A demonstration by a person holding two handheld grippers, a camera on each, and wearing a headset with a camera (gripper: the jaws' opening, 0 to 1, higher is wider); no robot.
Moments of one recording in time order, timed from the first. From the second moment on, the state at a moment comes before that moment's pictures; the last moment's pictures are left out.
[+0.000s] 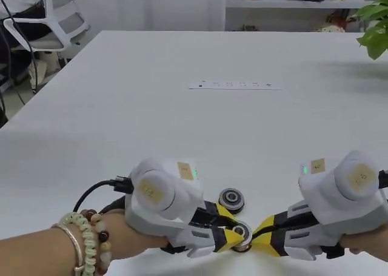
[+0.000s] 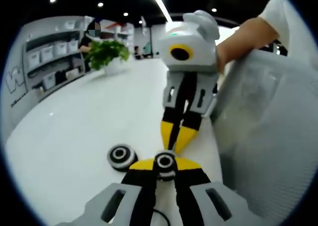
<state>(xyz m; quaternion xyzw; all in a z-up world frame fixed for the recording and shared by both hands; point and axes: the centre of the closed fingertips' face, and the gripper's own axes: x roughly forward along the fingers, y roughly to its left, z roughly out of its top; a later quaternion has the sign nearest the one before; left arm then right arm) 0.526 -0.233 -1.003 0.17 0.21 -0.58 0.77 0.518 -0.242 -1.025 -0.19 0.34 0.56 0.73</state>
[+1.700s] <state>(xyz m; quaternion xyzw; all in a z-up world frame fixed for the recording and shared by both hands) 0.534 -0.234 -1.004 0.17 0.20 -0.56 0.78 0.529 -0.245 -1.008 0.13 0.47 0.45 0.75</state>
